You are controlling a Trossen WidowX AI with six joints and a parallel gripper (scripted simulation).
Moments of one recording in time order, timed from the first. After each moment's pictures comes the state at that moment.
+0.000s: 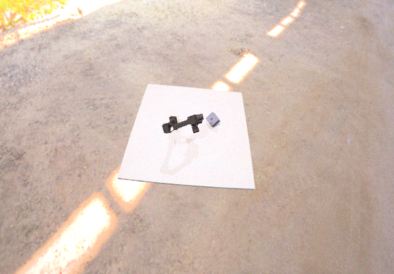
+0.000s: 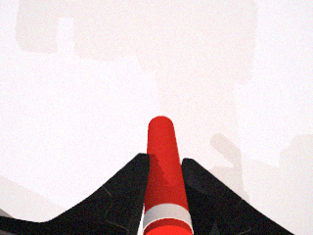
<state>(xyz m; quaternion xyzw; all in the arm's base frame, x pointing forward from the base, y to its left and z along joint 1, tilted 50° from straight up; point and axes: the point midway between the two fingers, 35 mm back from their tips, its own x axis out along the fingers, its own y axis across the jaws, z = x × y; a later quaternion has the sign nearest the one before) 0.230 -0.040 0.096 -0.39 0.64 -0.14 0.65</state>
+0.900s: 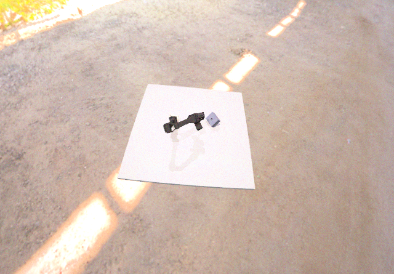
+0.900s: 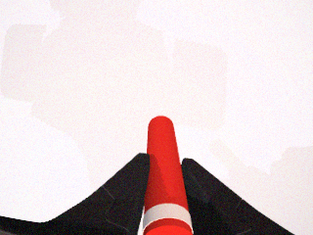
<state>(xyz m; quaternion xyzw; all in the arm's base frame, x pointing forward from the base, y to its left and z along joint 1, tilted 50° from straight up) 0.260 -0.014 0.071 -0.43 0.60 -0.05 0.68</state>
